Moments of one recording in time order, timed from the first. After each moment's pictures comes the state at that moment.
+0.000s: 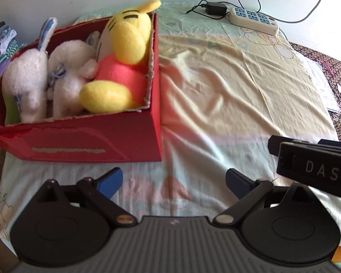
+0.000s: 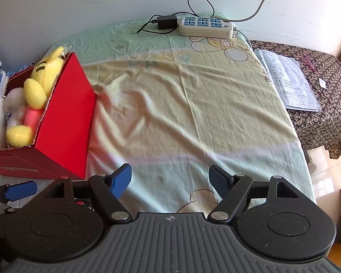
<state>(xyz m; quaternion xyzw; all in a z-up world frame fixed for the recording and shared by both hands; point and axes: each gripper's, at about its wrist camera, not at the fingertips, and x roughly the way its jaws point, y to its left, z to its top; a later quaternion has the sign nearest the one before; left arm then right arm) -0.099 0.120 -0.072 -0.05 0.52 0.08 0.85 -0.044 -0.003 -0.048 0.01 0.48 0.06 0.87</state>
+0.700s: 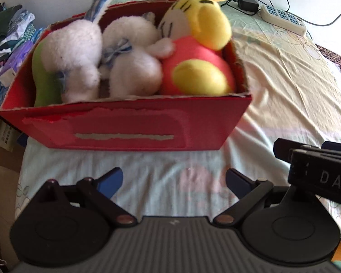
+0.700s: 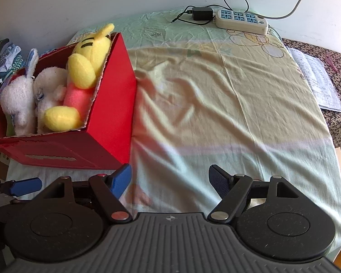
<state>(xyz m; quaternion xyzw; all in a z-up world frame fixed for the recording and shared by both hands) -0.116 0.196 -0.077 -0.05 0.54 0.10 0.84 -0.057 0.062 -0.050 0.01 0.50 0.10 0.86</state>
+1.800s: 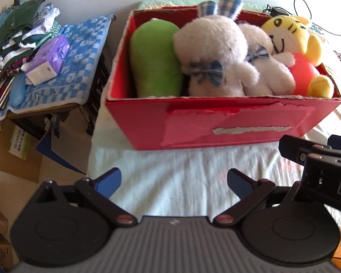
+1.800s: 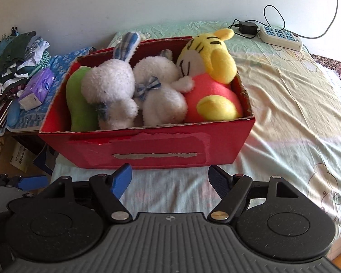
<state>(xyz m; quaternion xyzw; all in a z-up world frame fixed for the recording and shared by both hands) -0.172 0.346 -0.056 -0.04 0.53 0.09 0.84 -0.108 0.218 -0.021 0.01 0.47 0.11 0.88</state>
